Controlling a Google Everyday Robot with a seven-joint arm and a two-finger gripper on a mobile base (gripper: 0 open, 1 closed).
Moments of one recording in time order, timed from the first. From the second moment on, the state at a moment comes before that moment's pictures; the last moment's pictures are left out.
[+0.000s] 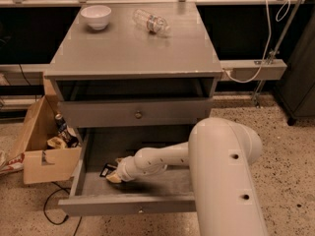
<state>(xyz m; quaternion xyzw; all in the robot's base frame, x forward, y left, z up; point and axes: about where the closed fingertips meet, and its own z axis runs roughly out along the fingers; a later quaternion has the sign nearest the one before) 0.592 0.200 0.351 -0.53 0.75 0.26 0.30</state>
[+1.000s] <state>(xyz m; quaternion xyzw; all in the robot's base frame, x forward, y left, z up) 0.593 0.170 0.393 -0.56 0.70 0.23 0.38</state>
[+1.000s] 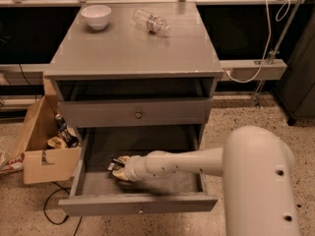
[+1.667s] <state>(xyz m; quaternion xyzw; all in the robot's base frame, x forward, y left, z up) 0.634 0.095 0.491 -0.55 0.62 0.26 0.49</state>
